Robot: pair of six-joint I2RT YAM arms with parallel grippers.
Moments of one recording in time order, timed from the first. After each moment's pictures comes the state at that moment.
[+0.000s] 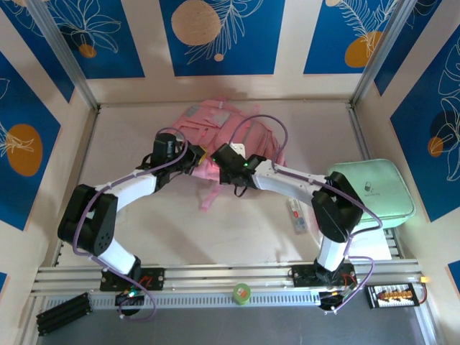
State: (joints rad) left arm -0.37 1.57 0.86 0.23 0.40 -1.29; right arm 0.84 1.75 1.28 -0.59 0.35 0.74
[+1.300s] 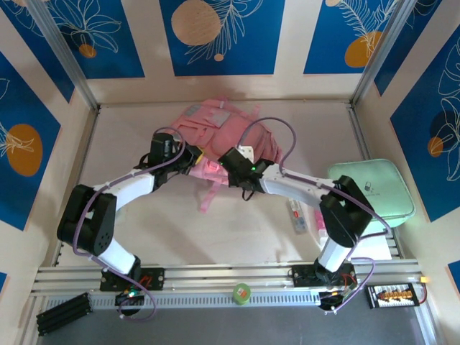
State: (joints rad) left arm -0.34 1.57 0.85 0.21 0.40 -1.25; right arm 0.82 1.66 1.17 -0.58 0.41 0.72
